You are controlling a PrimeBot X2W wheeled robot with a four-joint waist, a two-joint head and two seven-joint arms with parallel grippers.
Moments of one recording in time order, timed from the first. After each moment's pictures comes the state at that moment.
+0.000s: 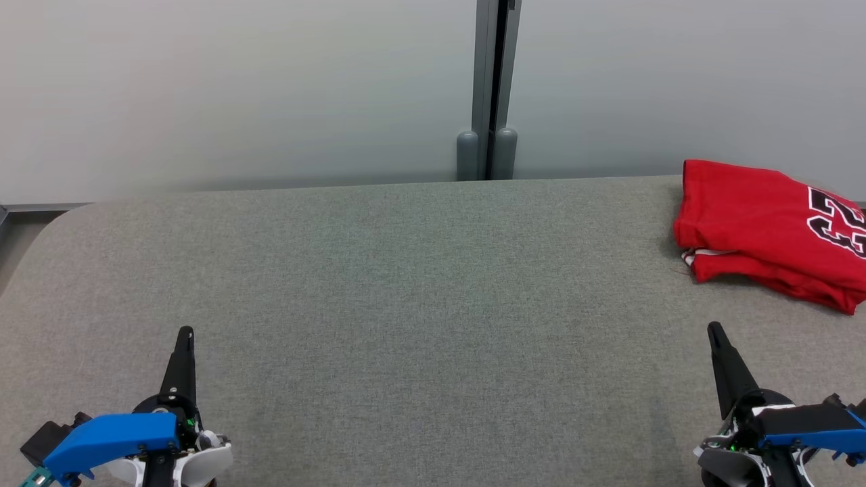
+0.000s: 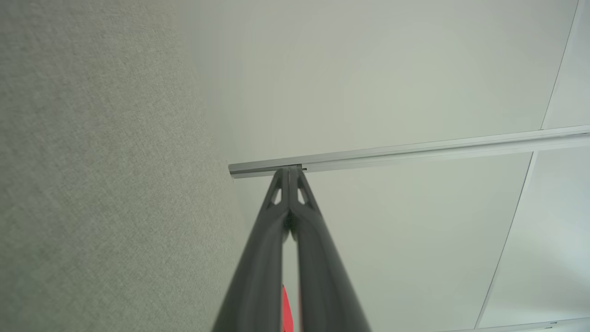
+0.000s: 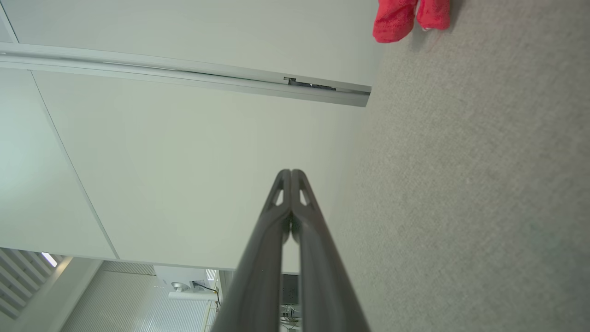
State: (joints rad) left arm -0.08 0.05 0.12 0.25 -1.48 -0.12 0.08; right arm -0.09 -0.05 -0.11 0.25 1.49 0.13 0.08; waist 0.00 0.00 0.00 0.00
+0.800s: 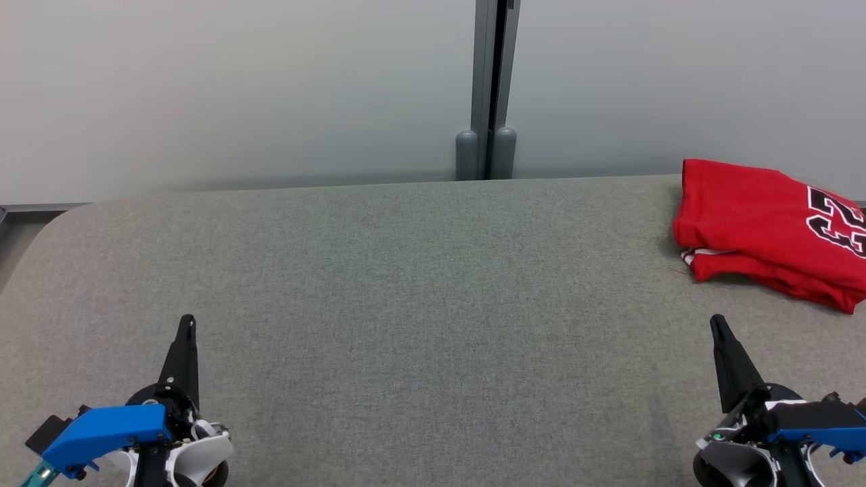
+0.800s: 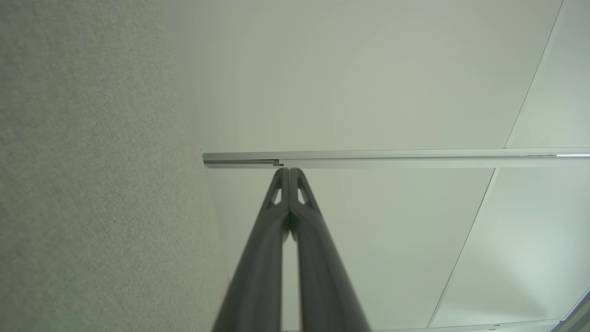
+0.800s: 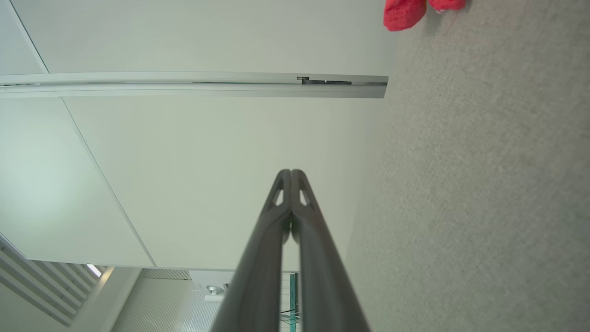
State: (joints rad) left arm -0.10 0.05 0.12 0.25 -1.61 -0.13 0.11; right arm -0.10 -0.05 -0.11 0.25 1.61 0.13 0.11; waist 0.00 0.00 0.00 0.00
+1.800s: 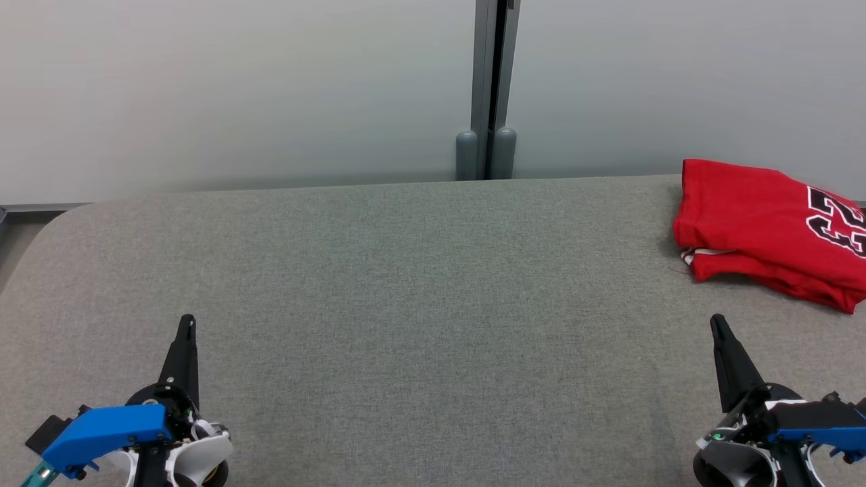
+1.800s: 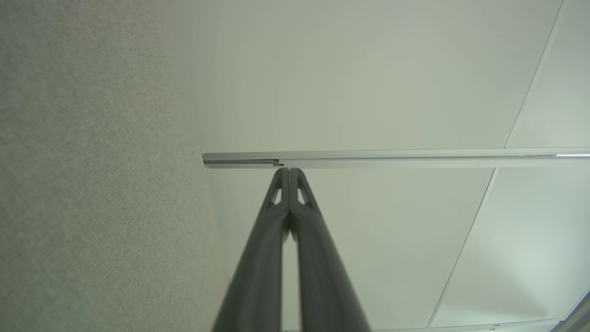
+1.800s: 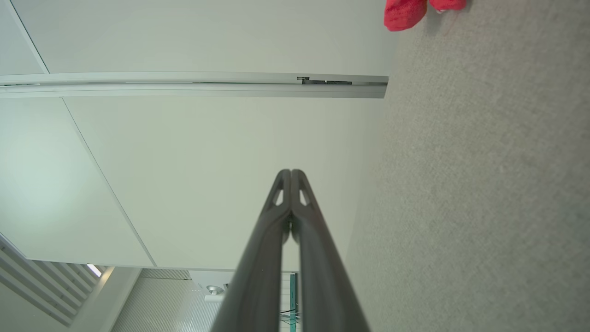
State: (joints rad) left arm -0.10 0.05 0.12 0.25 -1.61 -0.13 0.11; right arm -0.10 -0.05 -0.11 0.25 1.61 0.13 0.11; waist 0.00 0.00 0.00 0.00
